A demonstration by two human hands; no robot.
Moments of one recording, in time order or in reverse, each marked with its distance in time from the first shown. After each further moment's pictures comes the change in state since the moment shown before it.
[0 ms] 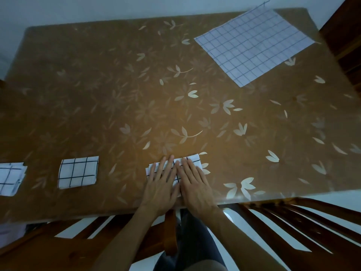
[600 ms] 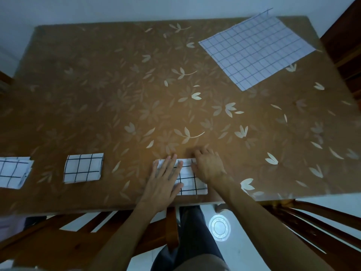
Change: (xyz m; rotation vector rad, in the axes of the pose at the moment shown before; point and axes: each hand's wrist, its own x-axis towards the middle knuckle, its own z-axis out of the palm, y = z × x) left_hand -0.003 -0.005 -0.014 0.052 -0.048 0.052; right_hand 0.060 0.028 -0.070 -0.072 -0.227 0.135
